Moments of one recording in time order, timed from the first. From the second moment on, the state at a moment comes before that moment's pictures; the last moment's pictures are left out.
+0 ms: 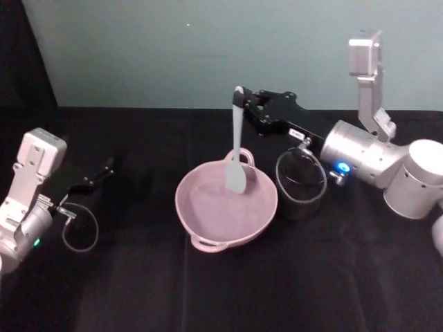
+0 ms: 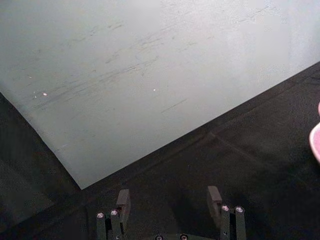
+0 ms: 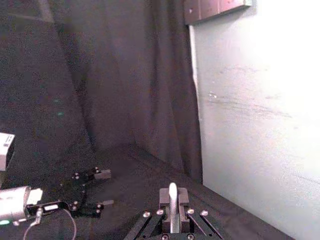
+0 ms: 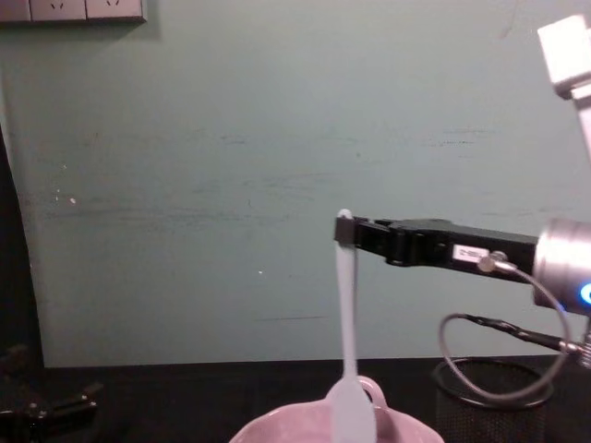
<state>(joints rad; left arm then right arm) -0.20 0.60 0.45 -1.41 -0.25 -0.12 0.03 0.56 0.37 -0.51 -1.24 0.62 -0.01 0.63</state>
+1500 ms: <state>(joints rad) -0.20 0.60 0.45 -1.41 -0.25 -0.12 0.03 0.62 0.31 -0.56 -1.12 0.61 -0.04 0.69</state>
